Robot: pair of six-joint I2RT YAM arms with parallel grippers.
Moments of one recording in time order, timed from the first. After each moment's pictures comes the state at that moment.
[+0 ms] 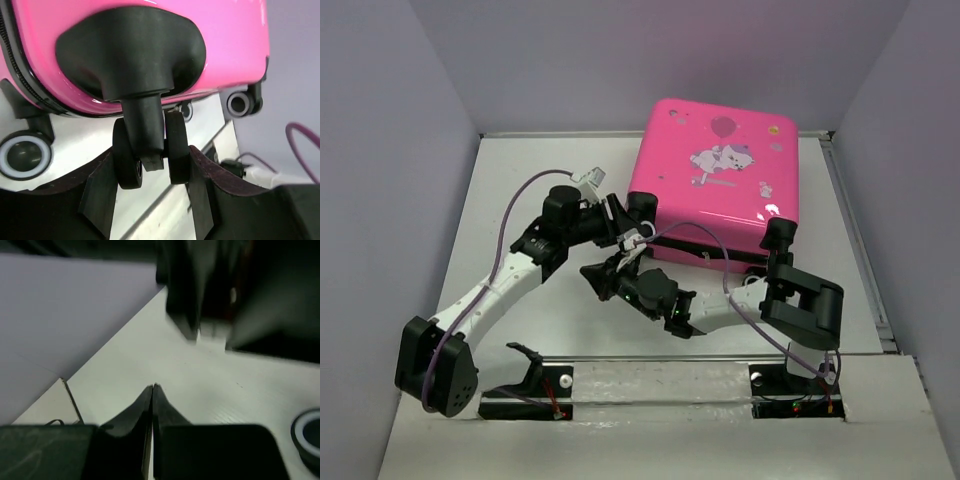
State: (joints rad) left arm -0.46 1.20 0.87 -0.06 0.45 -0.76; right arm 1.23 1.75 0.84 0.93 0.38 0.47
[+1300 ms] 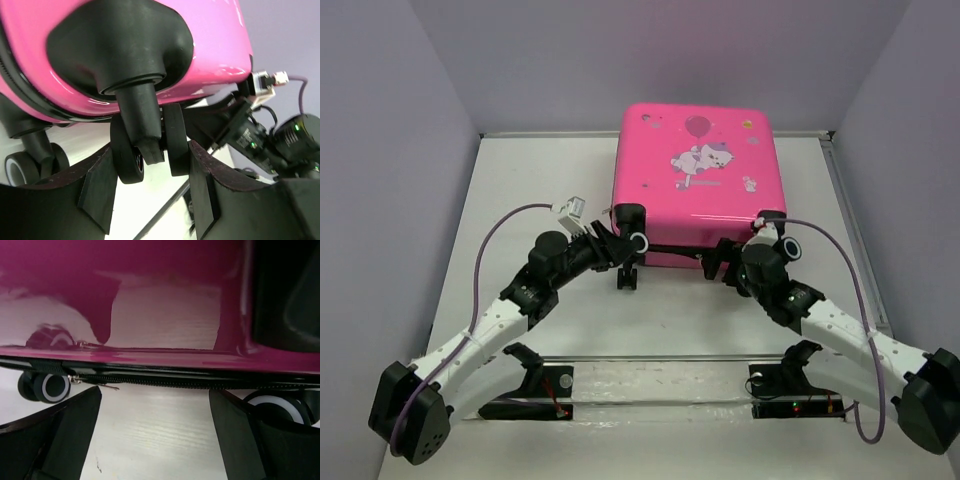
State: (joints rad) left arm -0.58 0.89 0.50 0.19 0.23 -0.88; right arm 0.72 0.88 0.44 -0.11 0.38 0.71
